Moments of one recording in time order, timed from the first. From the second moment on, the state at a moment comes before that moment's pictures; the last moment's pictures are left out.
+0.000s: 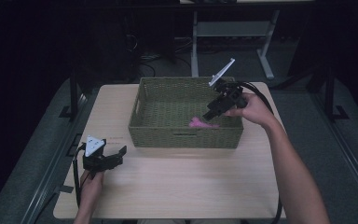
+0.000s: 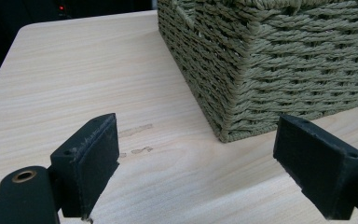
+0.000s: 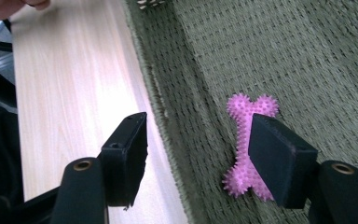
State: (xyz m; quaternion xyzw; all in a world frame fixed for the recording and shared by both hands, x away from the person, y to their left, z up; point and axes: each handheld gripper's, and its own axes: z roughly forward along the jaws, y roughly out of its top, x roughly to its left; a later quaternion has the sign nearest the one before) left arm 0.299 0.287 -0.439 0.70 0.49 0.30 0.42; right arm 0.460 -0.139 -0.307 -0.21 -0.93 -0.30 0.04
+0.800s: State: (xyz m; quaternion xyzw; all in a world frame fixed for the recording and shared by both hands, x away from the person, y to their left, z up) left arm 0.299 0.287 -0.439 0.70 0.49 0.30 0.42; right arm 0.432 -0.147 -0.294 -0.19 -0.93 -0.32 0.03
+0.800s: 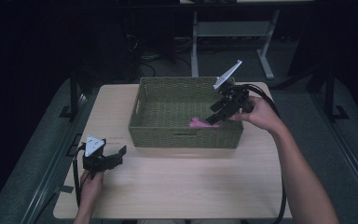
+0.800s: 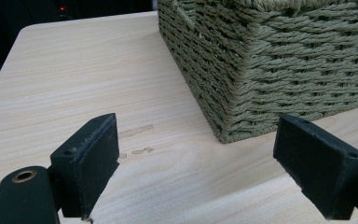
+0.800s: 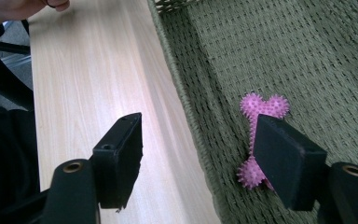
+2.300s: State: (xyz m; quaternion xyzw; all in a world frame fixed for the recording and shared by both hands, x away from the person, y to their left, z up) left arm 0.299 0.286 -0.439 0.70 0.49 0.30 0.42; right arm 0.384 -0.178 -0.320 -0.20 -0.92 -0.33 0.03
